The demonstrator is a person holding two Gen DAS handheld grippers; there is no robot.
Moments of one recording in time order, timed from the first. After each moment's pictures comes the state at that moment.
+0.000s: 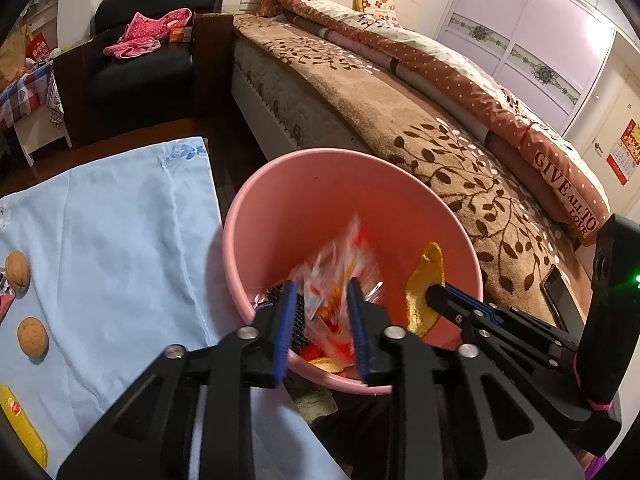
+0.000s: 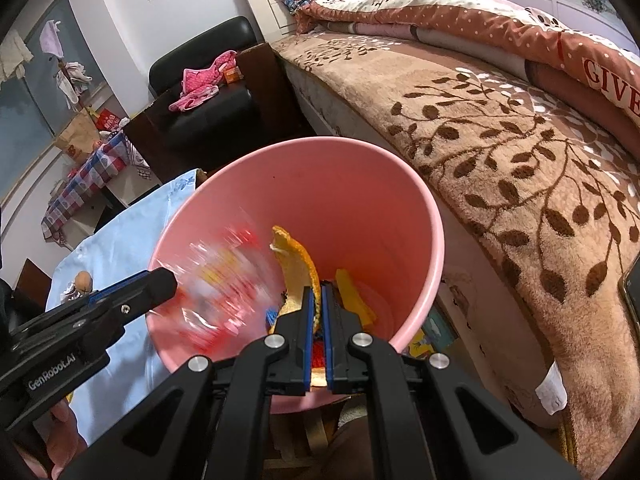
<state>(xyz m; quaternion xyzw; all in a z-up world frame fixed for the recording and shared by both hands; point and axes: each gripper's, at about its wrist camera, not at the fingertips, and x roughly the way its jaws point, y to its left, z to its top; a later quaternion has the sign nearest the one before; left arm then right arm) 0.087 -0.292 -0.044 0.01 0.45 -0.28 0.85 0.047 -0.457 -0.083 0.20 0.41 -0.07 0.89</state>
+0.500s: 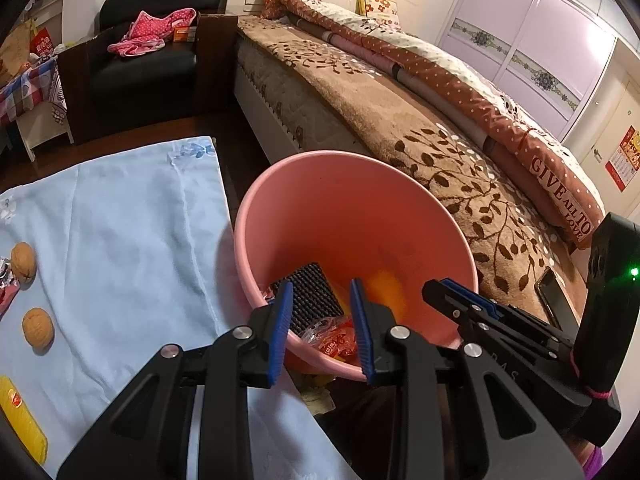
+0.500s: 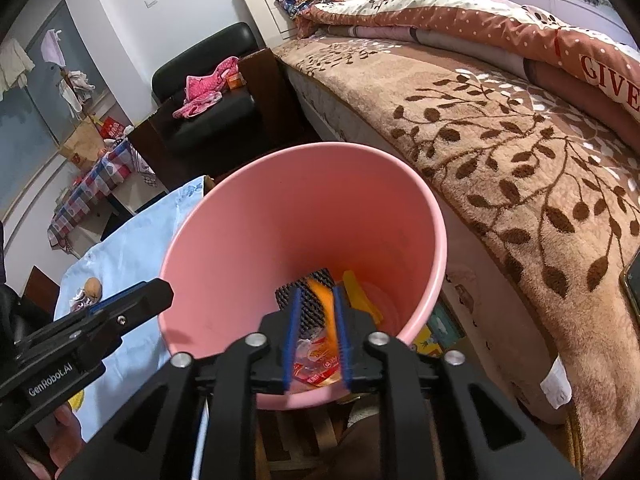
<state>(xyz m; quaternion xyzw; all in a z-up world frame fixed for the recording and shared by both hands) 0.081 -0.279 -0.038 0.00 0.45 -0.28 0.85 0.042 -0.456 -0.079 0.21 0.39 -0.07 0.89</state>
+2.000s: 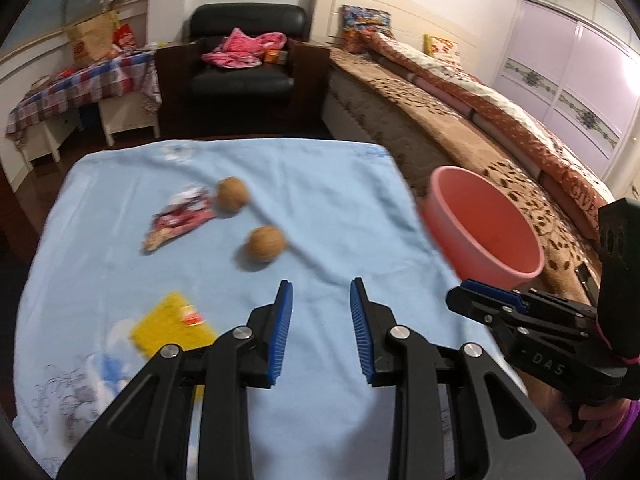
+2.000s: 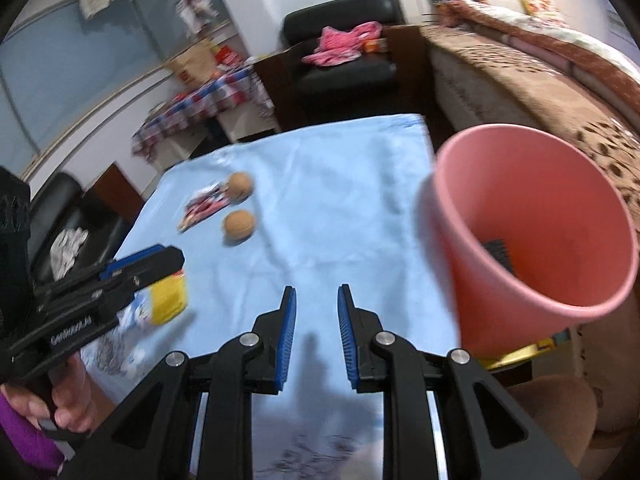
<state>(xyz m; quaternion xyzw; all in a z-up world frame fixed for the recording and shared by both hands) 0.017 -0.062 -0.023 -0.02 0.40 -0.16 0.90 0.023 -0.269 -0.058 0.11 0.42 0.14 0.89</state>
